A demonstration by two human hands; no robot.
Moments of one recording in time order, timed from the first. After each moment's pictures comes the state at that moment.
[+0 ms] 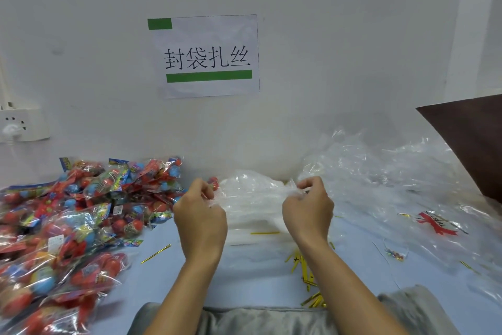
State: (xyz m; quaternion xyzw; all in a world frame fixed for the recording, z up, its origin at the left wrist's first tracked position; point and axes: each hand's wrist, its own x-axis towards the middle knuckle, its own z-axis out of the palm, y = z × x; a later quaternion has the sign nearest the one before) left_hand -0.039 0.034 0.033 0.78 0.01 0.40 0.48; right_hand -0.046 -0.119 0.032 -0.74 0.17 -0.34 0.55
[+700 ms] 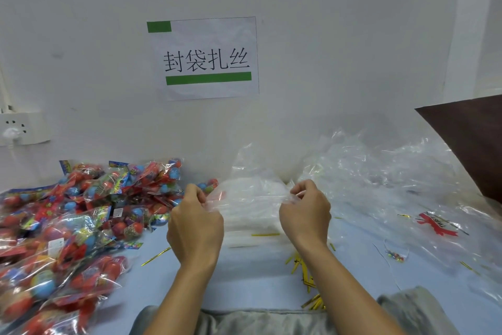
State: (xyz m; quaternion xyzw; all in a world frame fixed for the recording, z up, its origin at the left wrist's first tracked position) left_hand -0.040 0.038 0.031 0.83 0.09 0.38 0.39; right_hand -0.042 -0.120 0.026 -0.78 0.16 -0.33 0.51
